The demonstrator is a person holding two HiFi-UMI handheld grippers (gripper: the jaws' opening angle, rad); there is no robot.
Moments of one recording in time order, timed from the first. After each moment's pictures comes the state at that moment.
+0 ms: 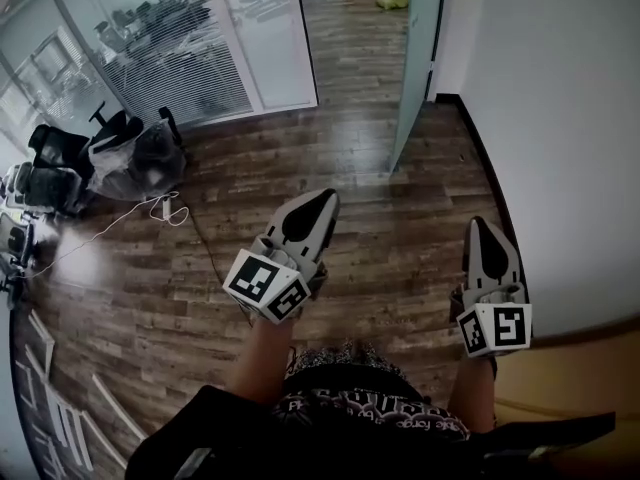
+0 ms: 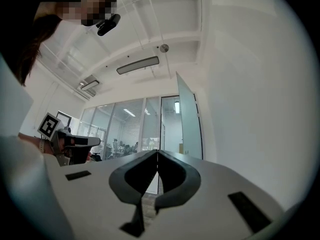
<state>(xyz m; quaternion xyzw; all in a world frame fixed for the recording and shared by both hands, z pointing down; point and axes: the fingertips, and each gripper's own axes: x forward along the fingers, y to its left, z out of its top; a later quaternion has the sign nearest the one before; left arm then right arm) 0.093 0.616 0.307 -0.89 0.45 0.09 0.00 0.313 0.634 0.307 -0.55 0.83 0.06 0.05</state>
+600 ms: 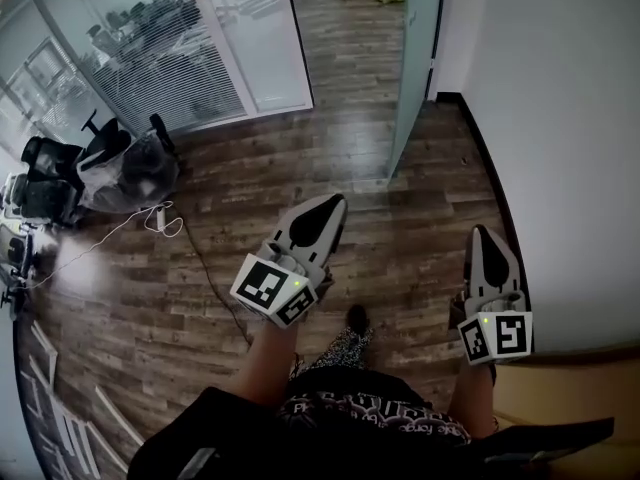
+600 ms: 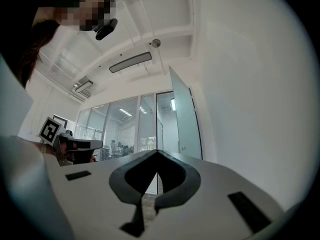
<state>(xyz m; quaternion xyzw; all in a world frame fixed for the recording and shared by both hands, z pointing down) 0.122 0.512 0.333 -0.90 0.44 0.07 0.00 0.334 0.537 0.336 -0.56 0.83 0.03 0.07</state>
